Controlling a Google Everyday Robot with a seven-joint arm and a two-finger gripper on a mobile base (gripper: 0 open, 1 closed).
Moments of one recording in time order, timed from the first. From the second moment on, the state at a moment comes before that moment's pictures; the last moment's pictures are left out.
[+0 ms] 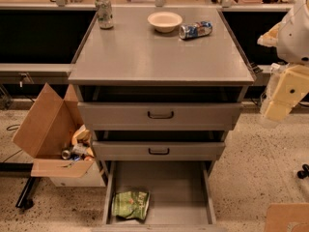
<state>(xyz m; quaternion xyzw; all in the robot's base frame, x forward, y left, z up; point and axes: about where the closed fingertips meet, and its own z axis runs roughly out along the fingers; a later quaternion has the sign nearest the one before) 0.438 -0.216 0.980 -0.60 0.78 -0.04 0.16</state>
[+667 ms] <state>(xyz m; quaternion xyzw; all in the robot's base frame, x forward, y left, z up) 0.439 -0.206 0.963 -0.61 0.77 -0.03 0.16</state>
